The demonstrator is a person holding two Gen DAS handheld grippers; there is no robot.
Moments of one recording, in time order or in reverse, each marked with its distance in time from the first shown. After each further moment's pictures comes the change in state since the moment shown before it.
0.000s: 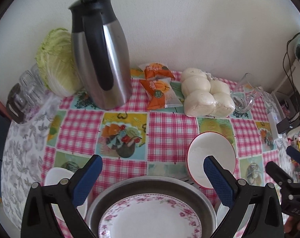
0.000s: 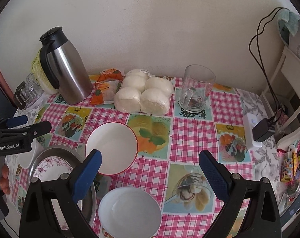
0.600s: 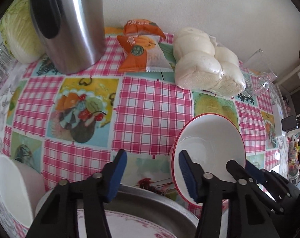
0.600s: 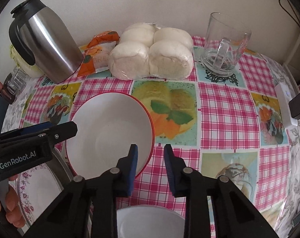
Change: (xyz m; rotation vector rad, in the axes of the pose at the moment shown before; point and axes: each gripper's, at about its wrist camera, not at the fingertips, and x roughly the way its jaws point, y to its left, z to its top) left arm 0.097 -0.026 -0.013 -0.068 0.192 -0.109; right arm 0.106 0.020 -0.021 0.070 0.186 0.058
